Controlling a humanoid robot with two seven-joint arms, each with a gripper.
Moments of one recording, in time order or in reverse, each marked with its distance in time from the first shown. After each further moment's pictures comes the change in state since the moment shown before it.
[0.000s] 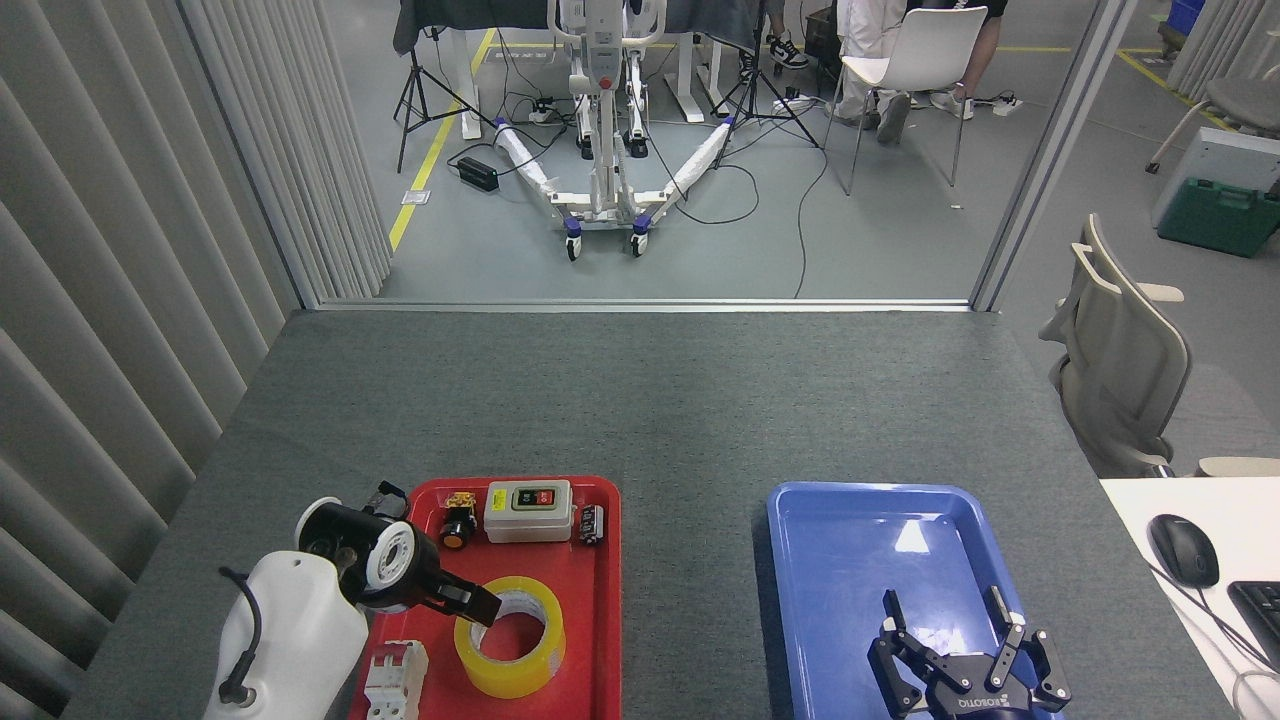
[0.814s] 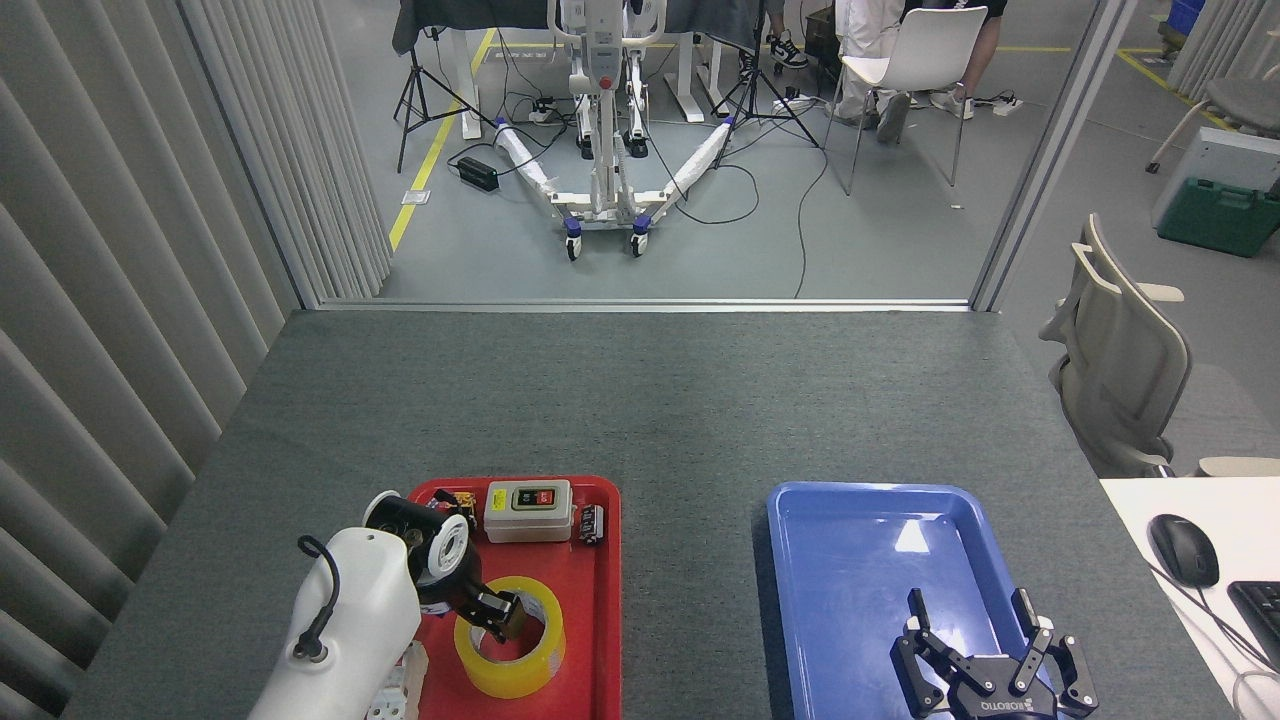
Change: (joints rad) left arm -0.095 -0.076 -0.076 0.250 -0.039 0.005 0.005; right arm 0.013 -0.005 -0.032 -0.011 0.001 0.019 -0.004
